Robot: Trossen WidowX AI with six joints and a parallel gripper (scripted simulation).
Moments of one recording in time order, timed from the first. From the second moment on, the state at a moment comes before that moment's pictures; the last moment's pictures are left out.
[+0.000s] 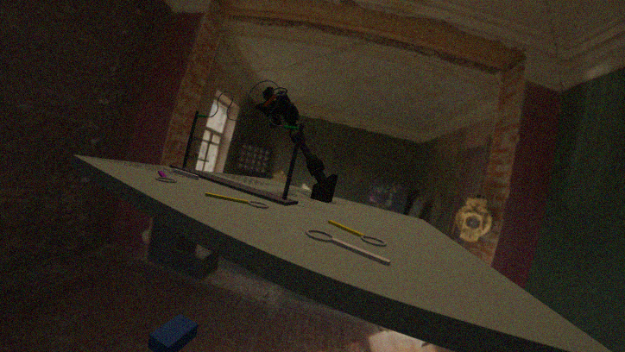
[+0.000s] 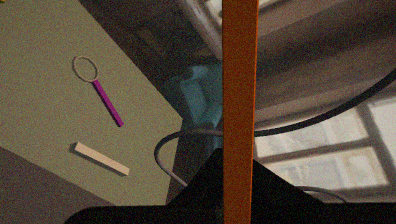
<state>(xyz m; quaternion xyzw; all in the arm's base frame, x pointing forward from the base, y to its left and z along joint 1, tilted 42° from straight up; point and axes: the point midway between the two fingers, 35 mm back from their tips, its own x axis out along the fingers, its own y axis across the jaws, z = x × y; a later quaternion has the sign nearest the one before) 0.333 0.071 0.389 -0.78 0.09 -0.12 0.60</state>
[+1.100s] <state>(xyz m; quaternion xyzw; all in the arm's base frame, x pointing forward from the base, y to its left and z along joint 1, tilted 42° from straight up) 0.330 0.078 0.404 -0.88 0.05 -0.18 0.44</state>
